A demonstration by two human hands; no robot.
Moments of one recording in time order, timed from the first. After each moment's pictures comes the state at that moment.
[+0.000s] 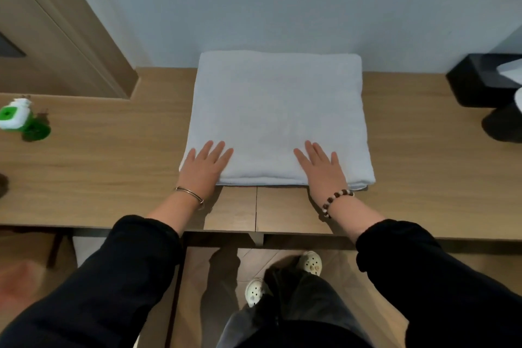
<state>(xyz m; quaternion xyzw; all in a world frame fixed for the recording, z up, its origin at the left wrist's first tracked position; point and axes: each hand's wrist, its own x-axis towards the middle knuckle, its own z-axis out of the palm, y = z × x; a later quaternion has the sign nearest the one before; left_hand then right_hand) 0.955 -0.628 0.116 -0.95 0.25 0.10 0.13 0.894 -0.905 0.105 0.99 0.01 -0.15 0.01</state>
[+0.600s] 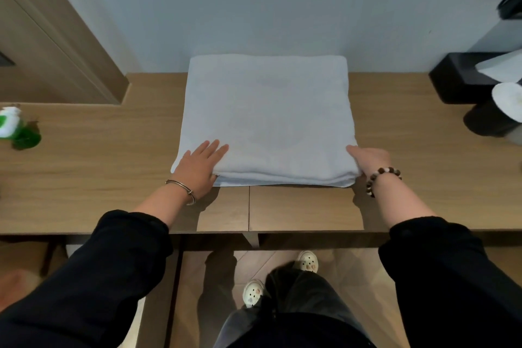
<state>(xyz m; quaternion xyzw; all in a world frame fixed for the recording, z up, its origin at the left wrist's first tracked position) 0.963 -0.632 0.129 -0.96 0.24 0.16 -0.04 0.893 -0.994 0.151 0.77 -0.45 -0.06 -0.44</state>
